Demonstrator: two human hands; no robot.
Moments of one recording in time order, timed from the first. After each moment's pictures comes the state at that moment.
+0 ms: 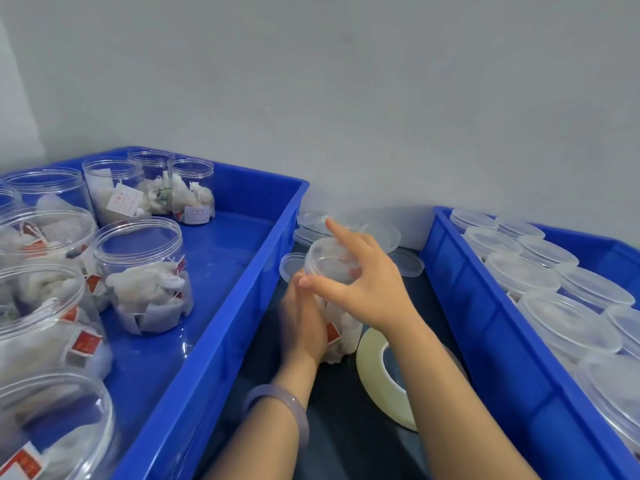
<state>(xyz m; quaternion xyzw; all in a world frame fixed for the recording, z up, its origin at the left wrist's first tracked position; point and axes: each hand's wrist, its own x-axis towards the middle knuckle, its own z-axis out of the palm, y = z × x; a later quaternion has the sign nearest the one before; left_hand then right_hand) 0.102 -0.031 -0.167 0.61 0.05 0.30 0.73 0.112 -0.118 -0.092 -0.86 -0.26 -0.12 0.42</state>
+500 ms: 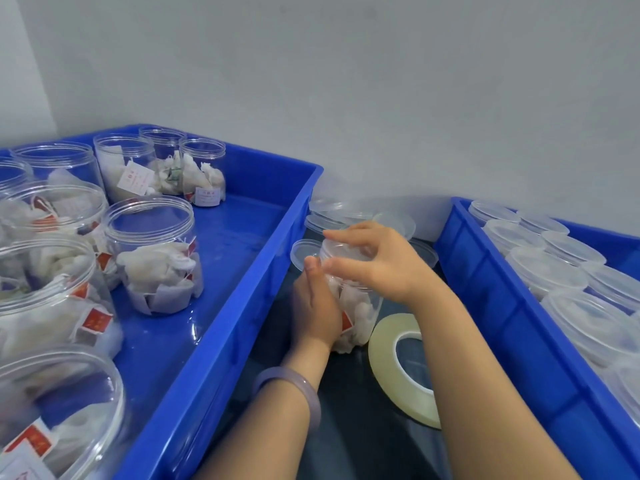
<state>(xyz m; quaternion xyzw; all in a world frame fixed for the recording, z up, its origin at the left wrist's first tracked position) 0.107 -0.032 -0.167 0.61 0.06 0.32 0.72 0.124 -0.119 -0.072 -0.90 -0.26 0.02 0.36</state>
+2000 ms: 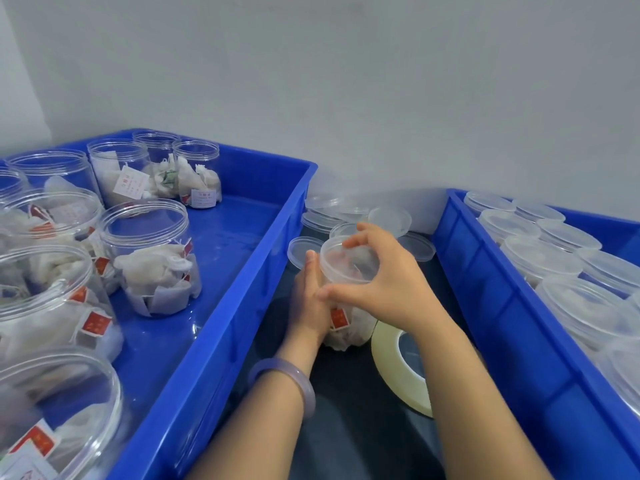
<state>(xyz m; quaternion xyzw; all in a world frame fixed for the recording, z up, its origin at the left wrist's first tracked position) 0.117 -0.023 -0.171 0.59 0.03 0.20 0.78 0.100 -0.132 -0.089 -0.90 -0.22 -0.08 0.38</state>
